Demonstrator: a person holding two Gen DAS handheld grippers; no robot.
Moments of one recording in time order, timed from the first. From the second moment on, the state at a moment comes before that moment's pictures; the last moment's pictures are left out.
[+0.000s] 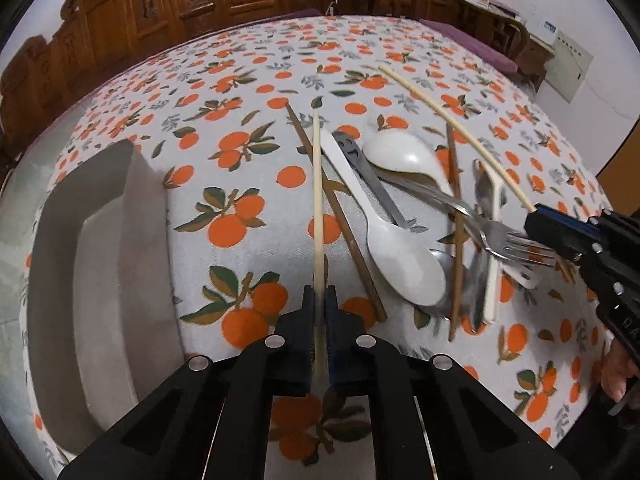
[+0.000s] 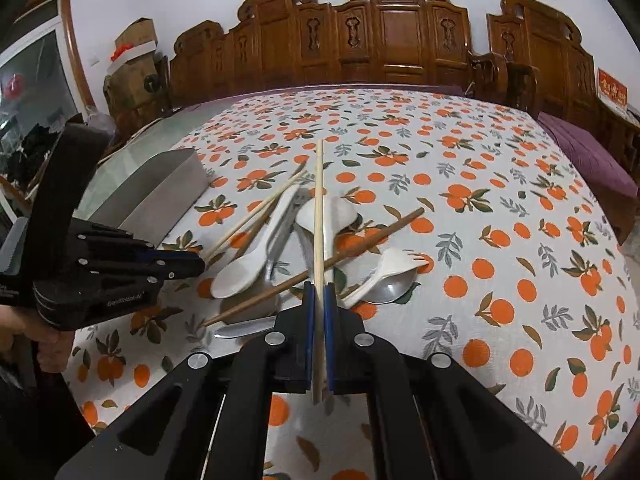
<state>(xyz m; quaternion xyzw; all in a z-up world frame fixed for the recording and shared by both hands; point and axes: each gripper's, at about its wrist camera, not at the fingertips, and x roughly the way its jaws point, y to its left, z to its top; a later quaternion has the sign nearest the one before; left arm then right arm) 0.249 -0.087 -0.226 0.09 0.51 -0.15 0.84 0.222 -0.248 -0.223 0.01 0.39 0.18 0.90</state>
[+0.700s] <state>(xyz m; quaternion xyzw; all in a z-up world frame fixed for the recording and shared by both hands) 0.199 -0.016 -0.133 0.08 0.44 -0.15 0.88 0.195 -0.213 -0.166 -0.02 0.37 0.16 0.91</state>
